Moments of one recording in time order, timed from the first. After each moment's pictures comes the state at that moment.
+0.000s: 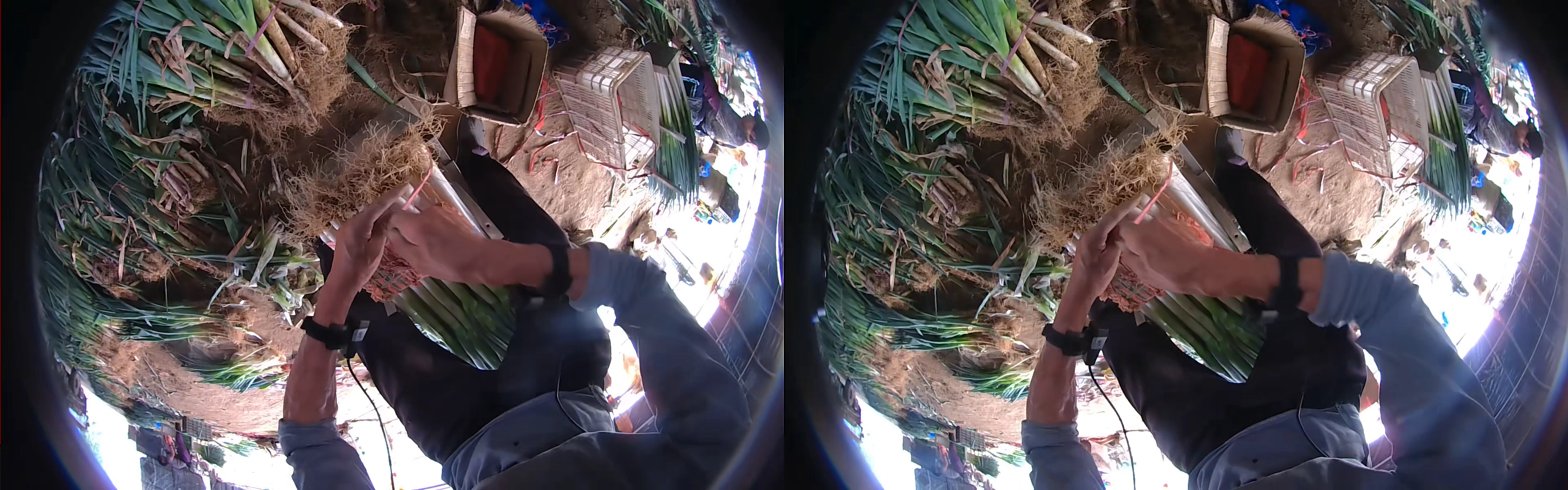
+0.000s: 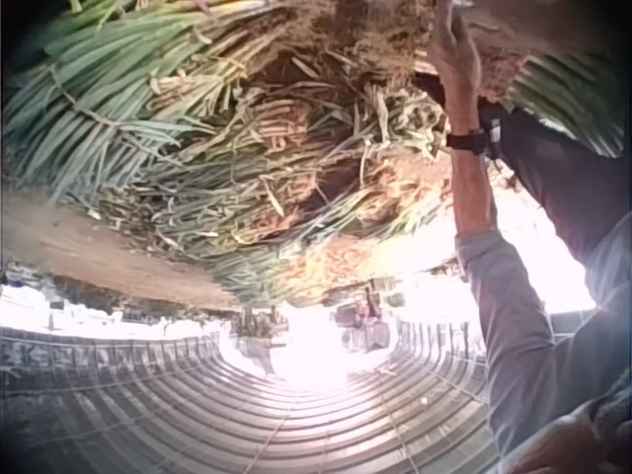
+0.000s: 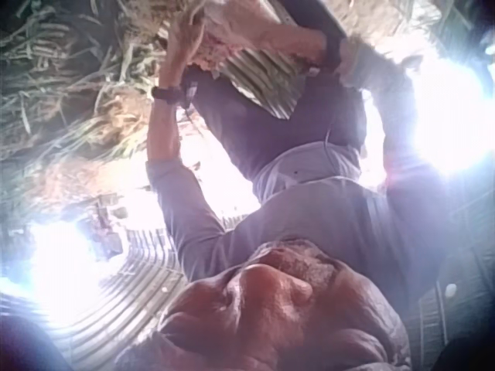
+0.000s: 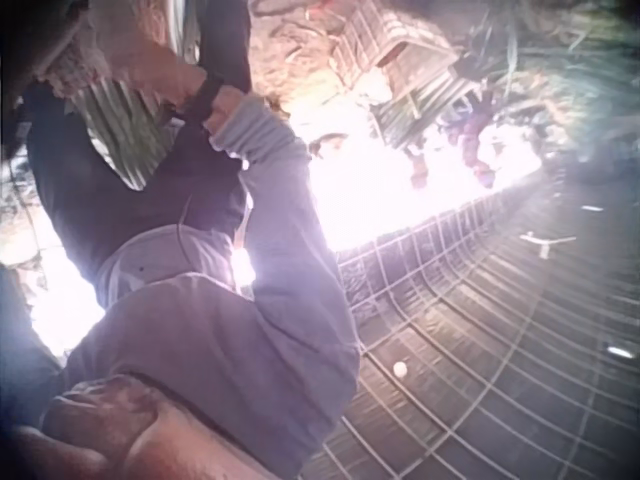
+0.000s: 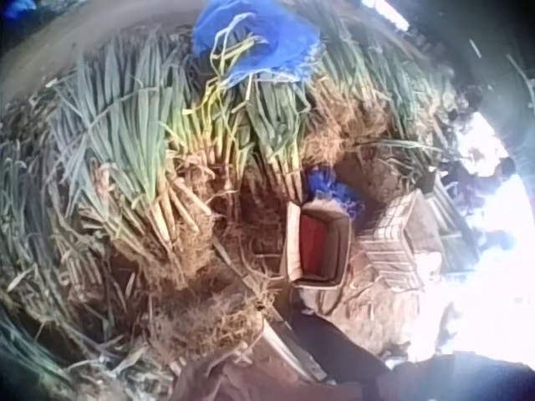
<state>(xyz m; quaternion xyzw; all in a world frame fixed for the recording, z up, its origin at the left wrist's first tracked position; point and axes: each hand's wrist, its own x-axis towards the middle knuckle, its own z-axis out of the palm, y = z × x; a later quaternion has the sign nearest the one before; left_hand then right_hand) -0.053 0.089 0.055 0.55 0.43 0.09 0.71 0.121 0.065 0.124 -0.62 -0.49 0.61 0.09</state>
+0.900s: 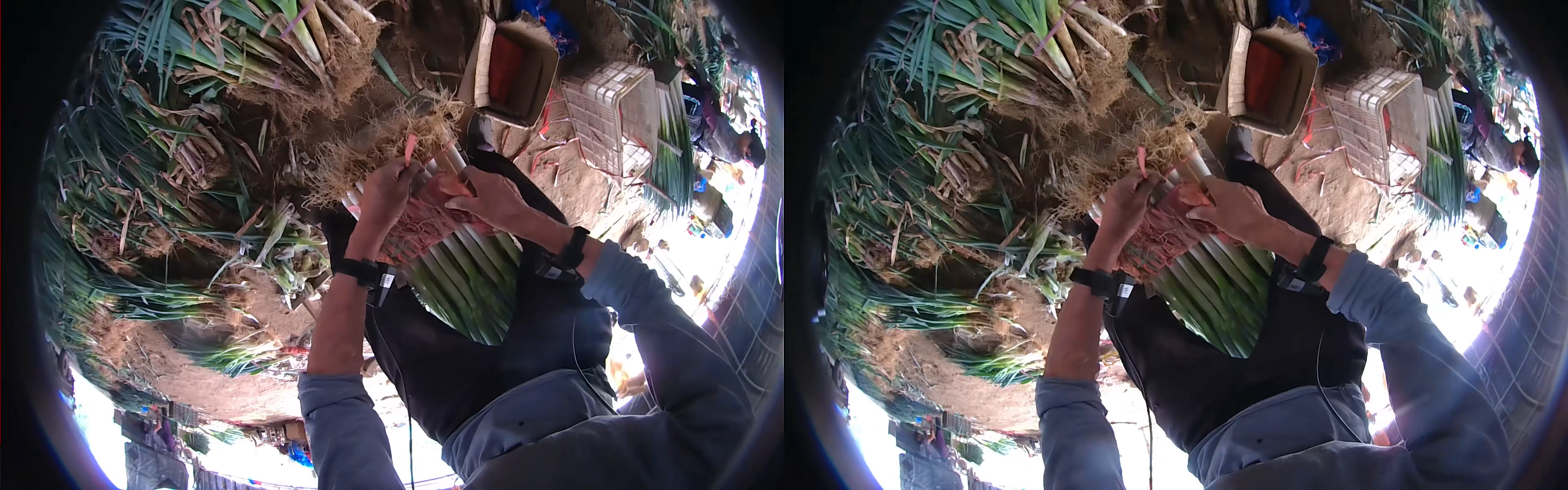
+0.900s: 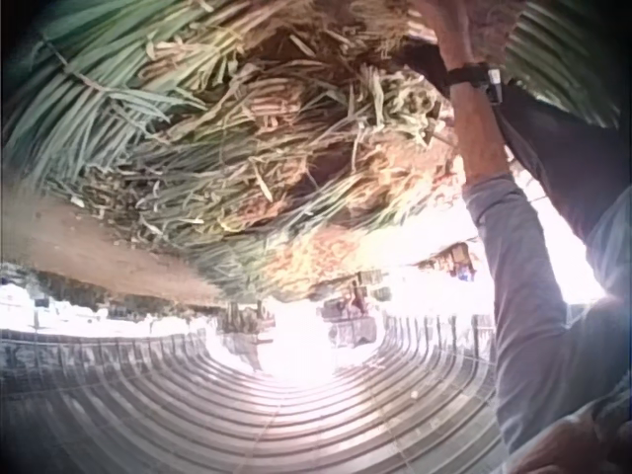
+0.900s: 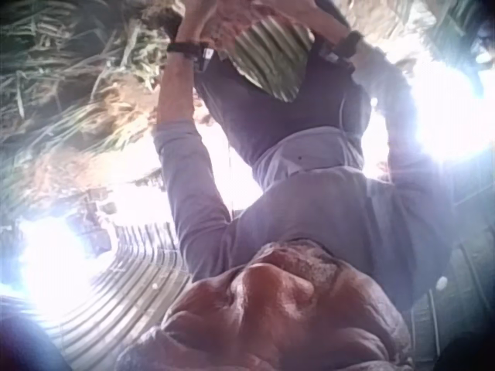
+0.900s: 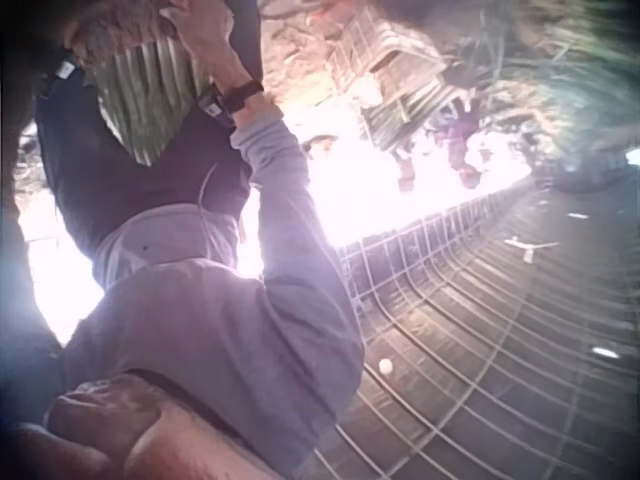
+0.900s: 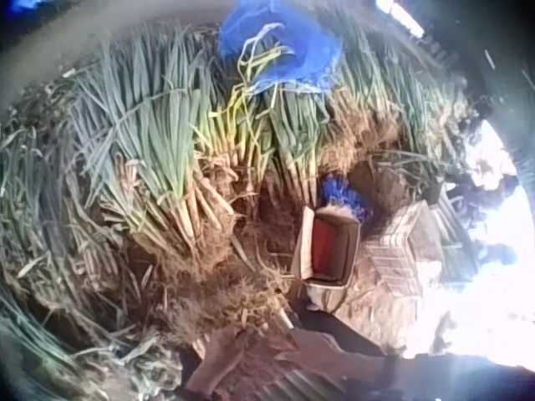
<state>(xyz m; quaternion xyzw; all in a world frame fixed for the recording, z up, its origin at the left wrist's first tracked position) -0.033 0.111 0.030 0.50 0.52 0.03 0.69 0.176 0.047 0.114 -0.71 -0.46 0.53 -0.08</state>
